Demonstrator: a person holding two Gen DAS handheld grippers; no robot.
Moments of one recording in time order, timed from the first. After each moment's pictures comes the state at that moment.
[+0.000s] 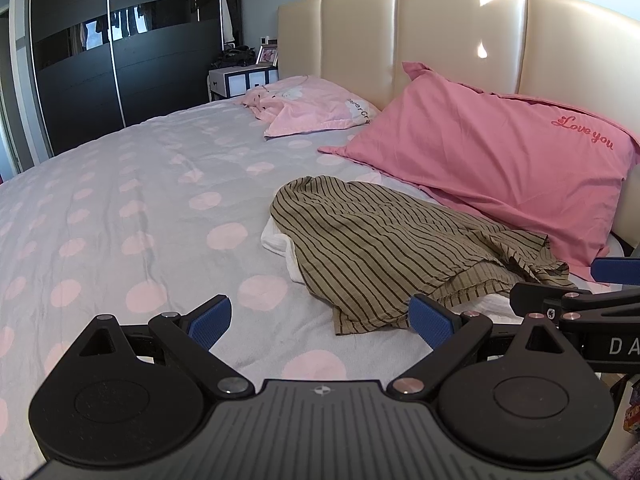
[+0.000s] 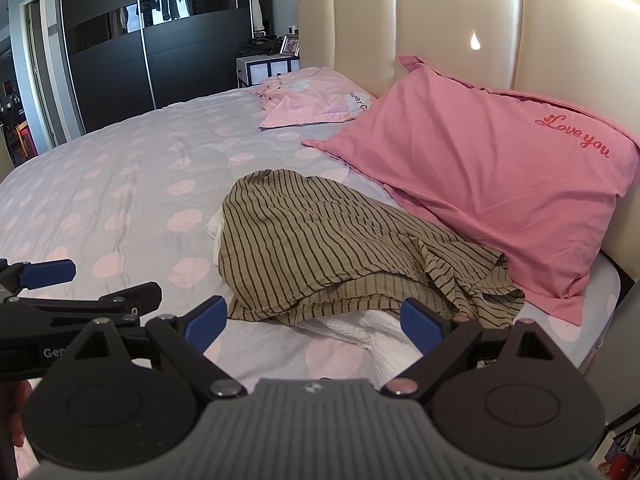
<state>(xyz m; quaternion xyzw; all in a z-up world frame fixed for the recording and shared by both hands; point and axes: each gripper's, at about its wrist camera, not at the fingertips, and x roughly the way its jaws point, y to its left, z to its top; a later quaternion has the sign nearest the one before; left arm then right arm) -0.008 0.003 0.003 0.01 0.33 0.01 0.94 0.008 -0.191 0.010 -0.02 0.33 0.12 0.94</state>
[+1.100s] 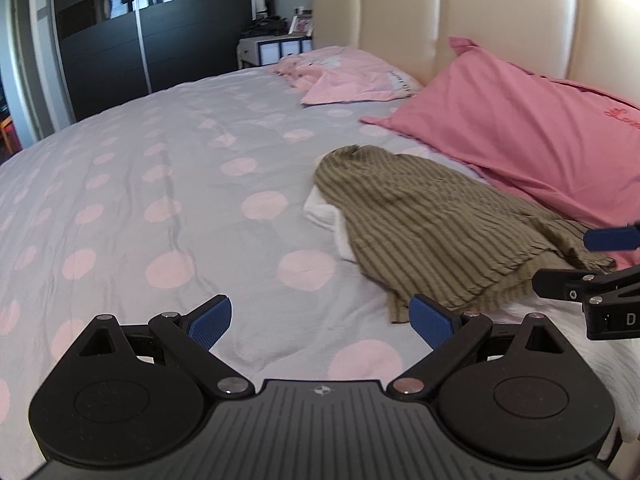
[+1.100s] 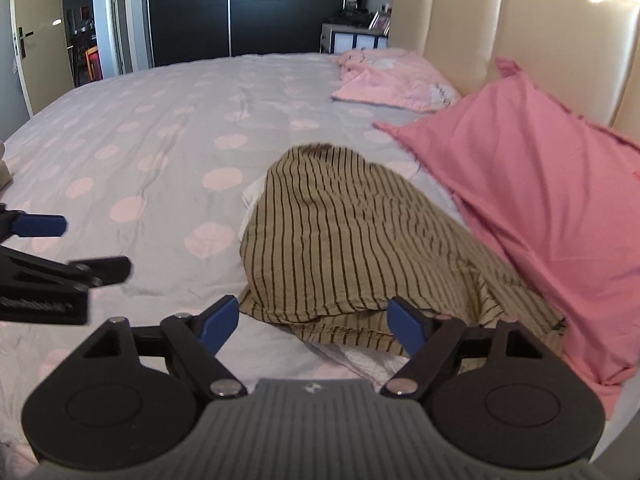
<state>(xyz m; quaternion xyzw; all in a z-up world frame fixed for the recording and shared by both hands) 0.026 0.049 -0.036 -0.01 0.37 0.07 0.93 0.089 -0.171 -0.031 -0.11 0.36 0.23 0.90</state>
